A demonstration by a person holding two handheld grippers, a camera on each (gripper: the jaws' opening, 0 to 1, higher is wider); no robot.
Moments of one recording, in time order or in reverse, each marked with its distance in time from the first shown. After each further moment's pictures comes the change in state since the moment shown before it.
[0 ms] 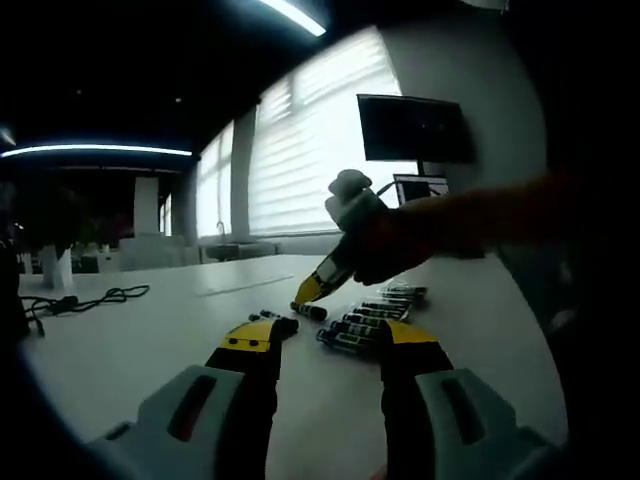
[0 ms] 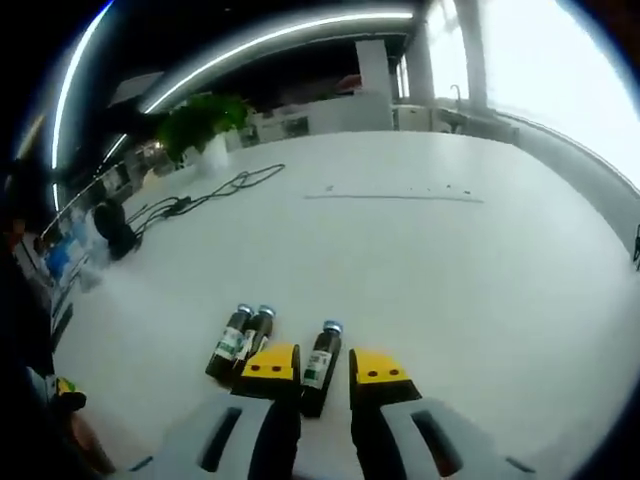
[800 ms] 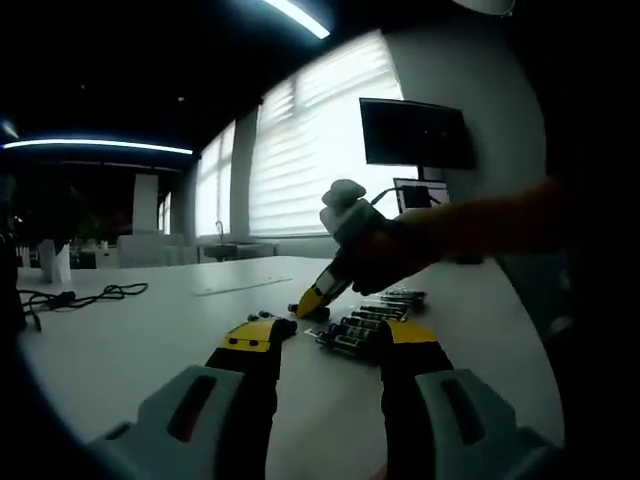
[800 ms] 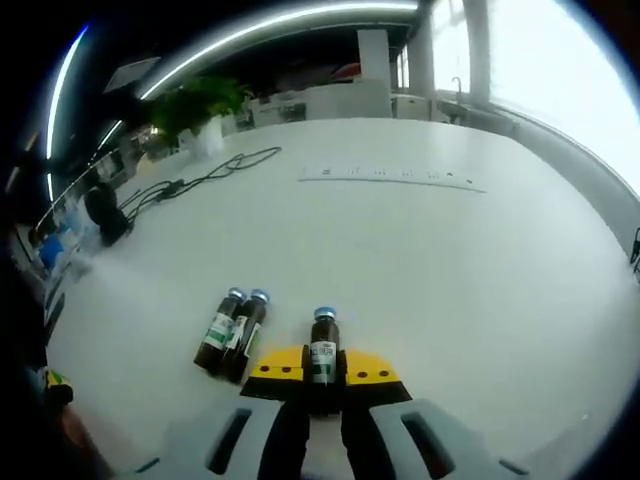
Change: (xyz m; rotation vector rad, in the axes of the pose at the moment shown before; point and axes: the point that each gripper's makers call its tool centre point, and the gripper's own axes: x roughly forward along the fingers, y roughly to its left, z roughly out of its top) left arm 0.000 0.000 0.002 -0.019 -0.009 -0.003; right arm 0.006 -0.008 -0.011 -0.014 0.045 -0.025
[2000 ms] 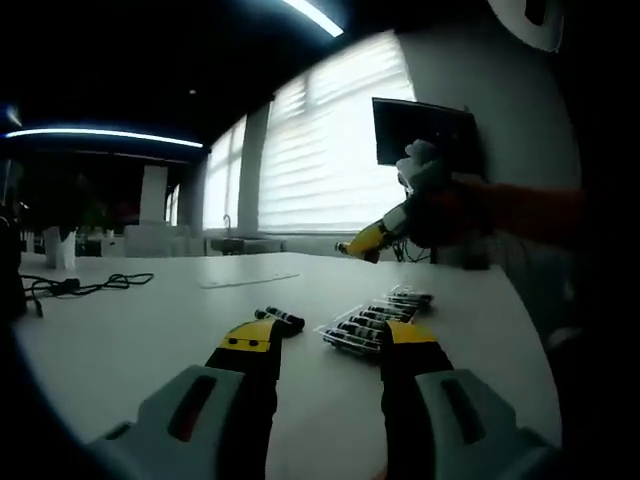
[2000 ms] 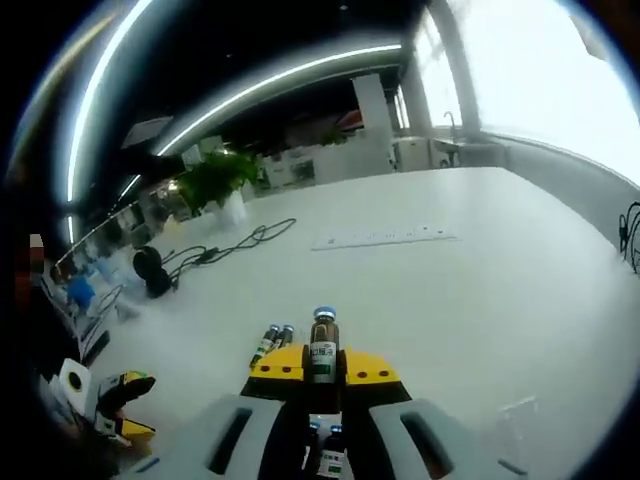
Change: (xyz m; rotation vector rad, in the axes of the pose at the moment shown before) left arm -0.001 0.011 0.000 -0.062 0.004 0.039; right arm -0.109 -0.019 0.022 0.105 -0.238 0.110
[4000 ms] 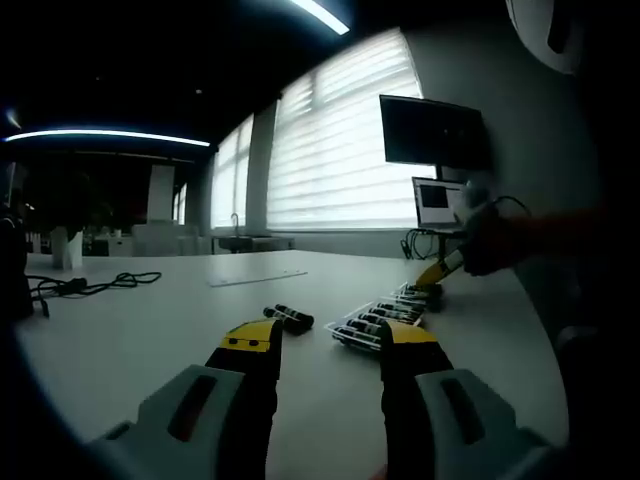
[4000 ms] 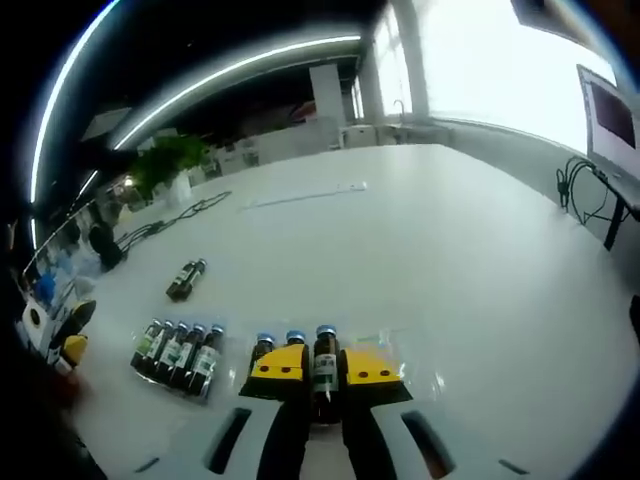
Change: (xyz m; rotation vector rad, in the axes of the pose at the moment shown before) left arm 0.001 0.004 -0.004 0.022 0.016 0.034; right arm -0.045 -0.094 -0.072 0.025 0.019 -0.217
